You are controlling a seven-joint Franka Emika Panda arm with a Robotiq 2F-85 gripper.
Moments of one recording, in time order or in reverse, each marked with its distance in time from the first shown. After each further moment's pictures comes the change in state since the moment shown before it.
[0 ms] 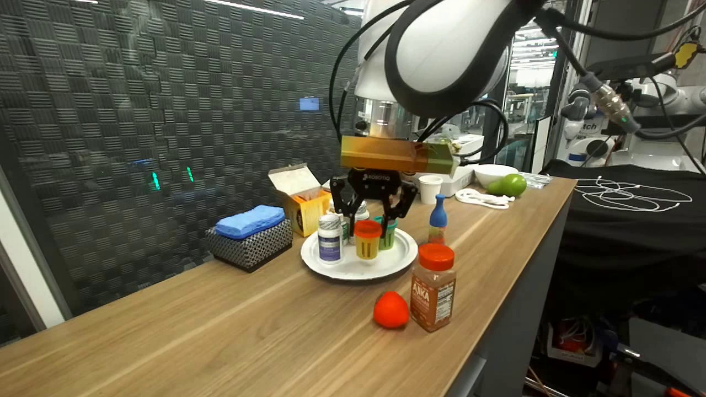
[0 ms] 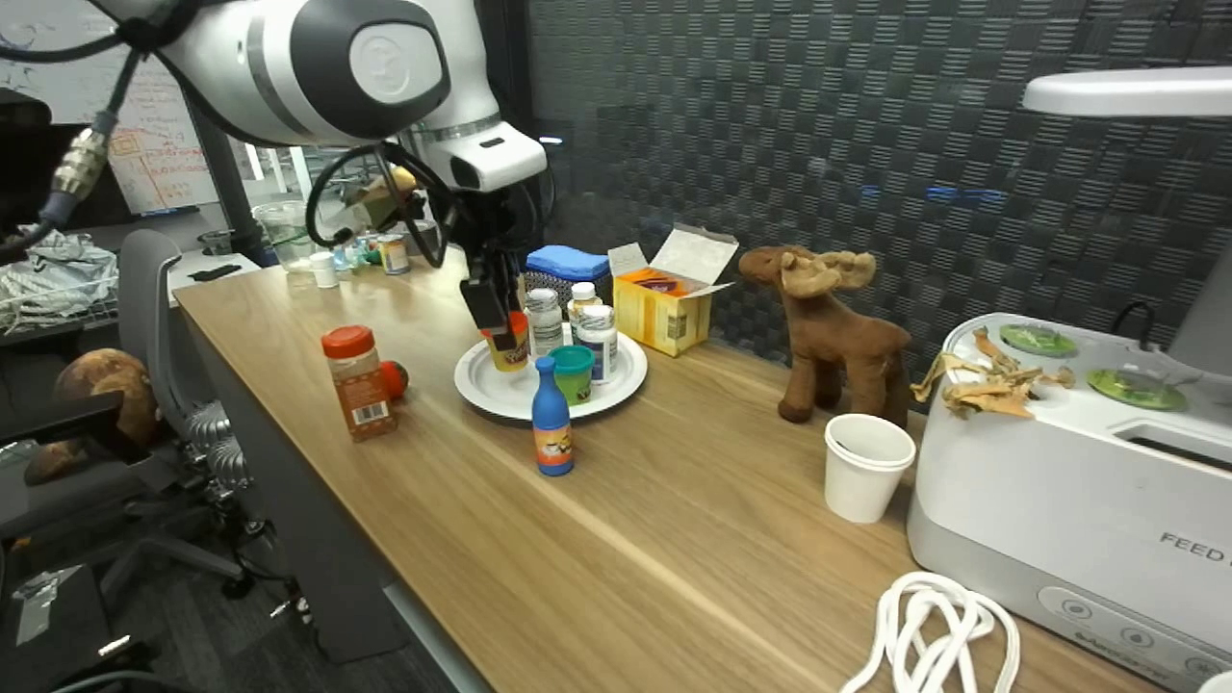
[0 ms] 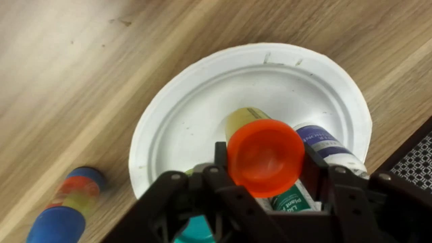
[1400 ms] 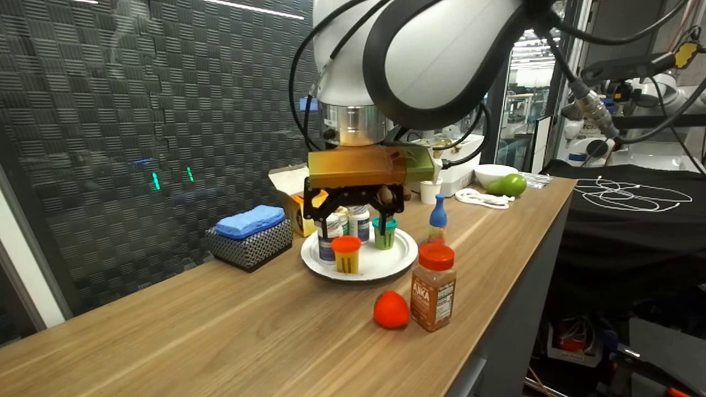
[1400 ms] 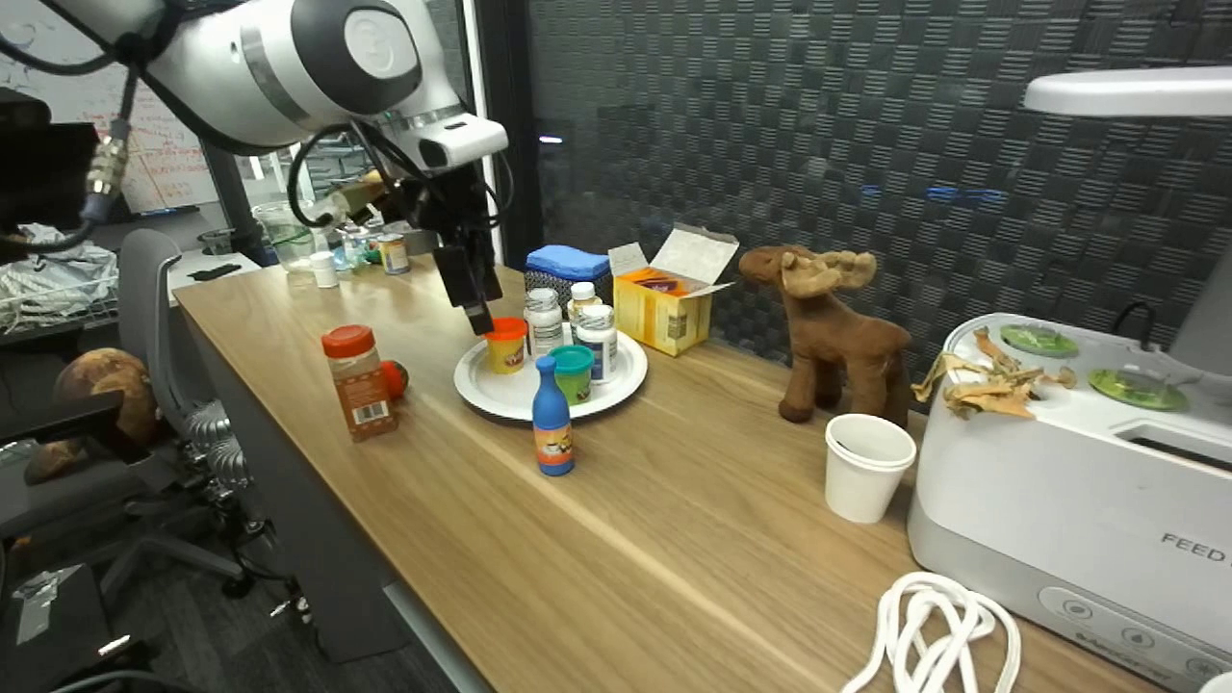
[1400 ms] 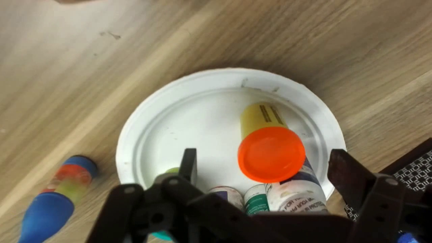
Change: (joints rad) arm 0.187 0.027 -0.081 0.070 -0.217 -0.105 0.185
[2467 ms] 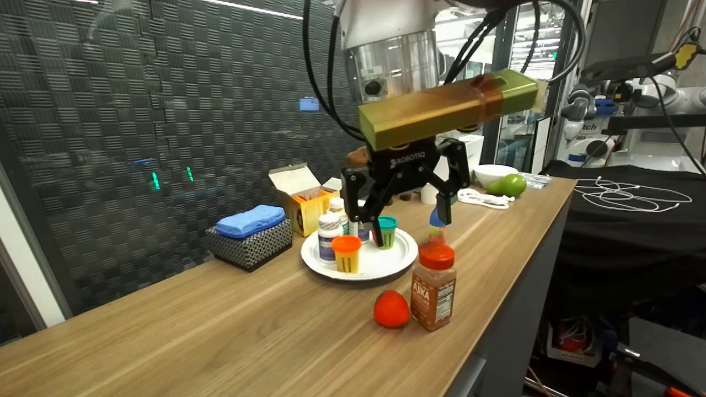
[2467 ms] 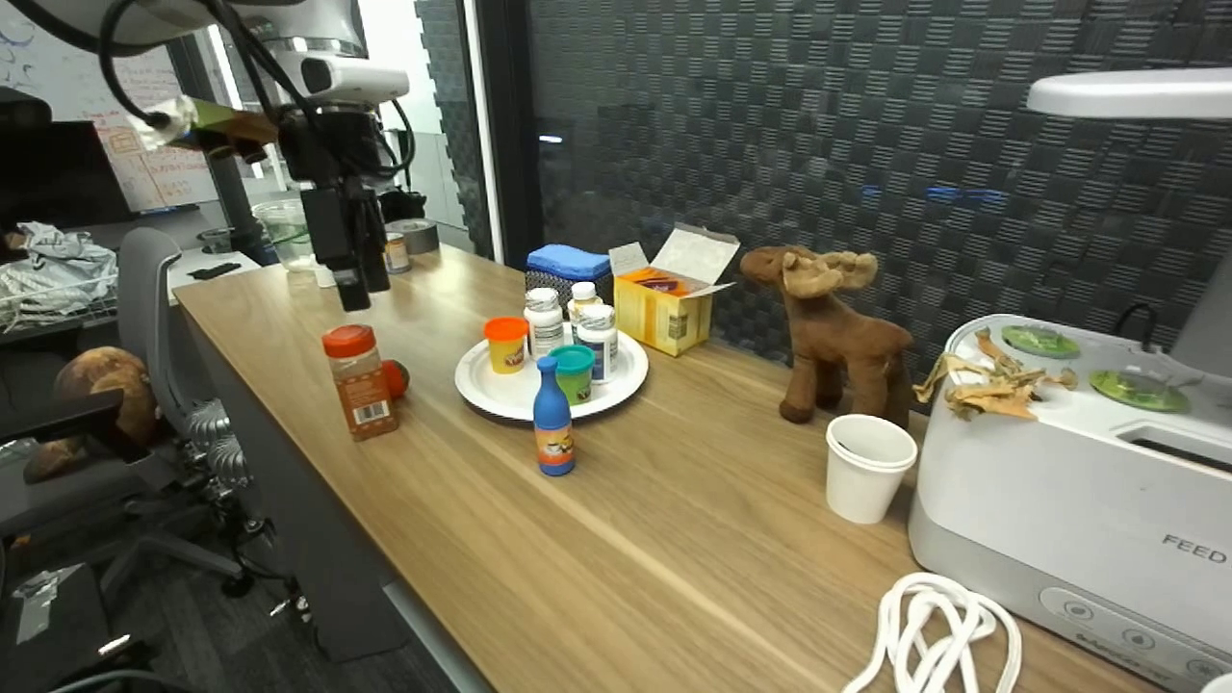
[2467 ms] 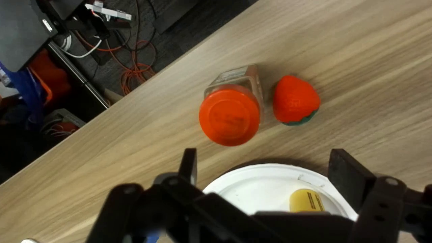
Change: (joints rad) arm -0.023 -0.221 0.120 -0.102 0.113 -0.347 -0.158
